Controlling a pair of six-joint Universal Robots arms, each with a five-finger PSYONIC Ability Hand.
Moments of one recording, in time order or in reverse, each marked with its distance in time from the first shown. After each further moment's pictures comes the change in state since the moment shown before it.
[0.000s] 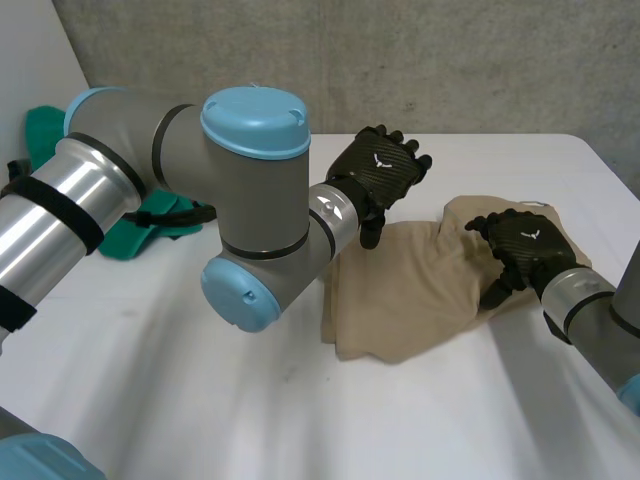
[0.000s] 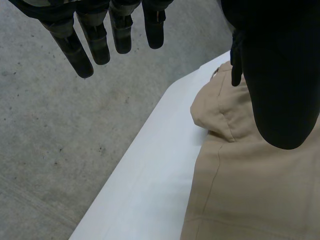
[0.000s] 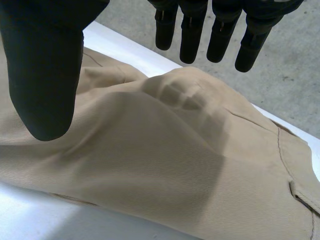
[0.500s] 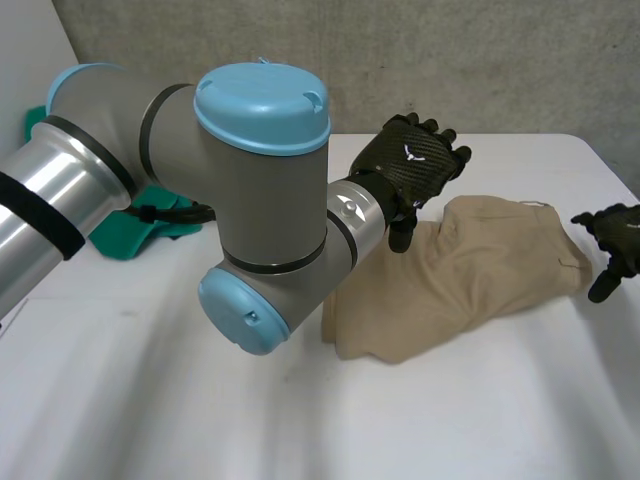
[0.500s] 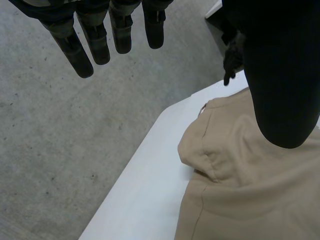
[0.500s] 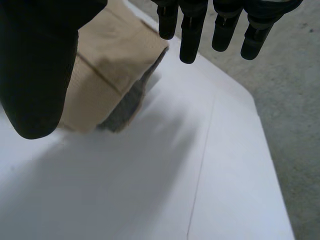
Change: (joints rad) left arm -0.070 0.107 -0.074 0.003 -0.004 -0.042; right arm -0.347 0.153 -0.205 0.132 -0.088 -0.268; left_hand 0.000 0.000 0.000 -0.001 0.000; right_hand -0.110 0.000 -0.104 -0.114 -0.073
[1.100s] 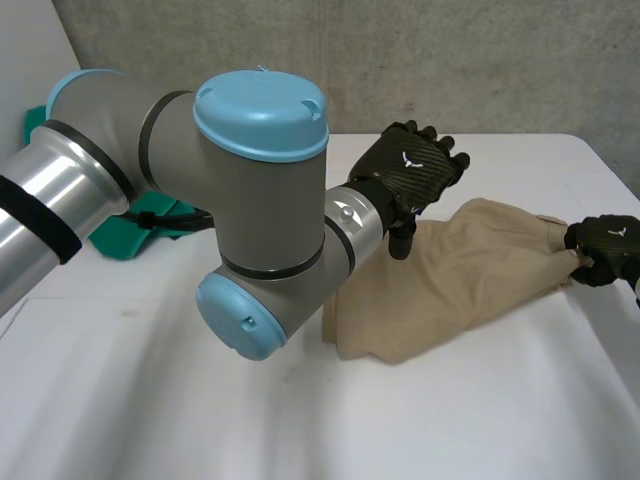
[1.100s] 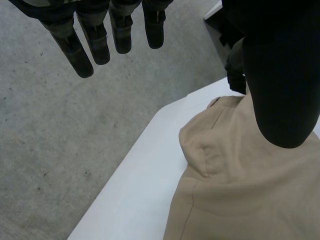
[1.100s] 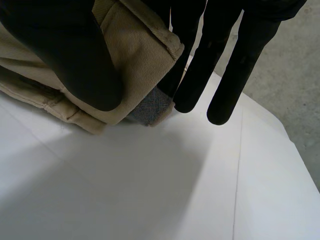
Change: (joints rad) left arm 0.002 0.016 -0.046 0.015 0.005 -0.027; right arm -0.047 0.107 -0.010 -0.141 -0.210 0.016; left_hand 0.000 0.000 0.000 0.000 0.000; right_hand 0.860 0.809 0.966 0.987 0.895
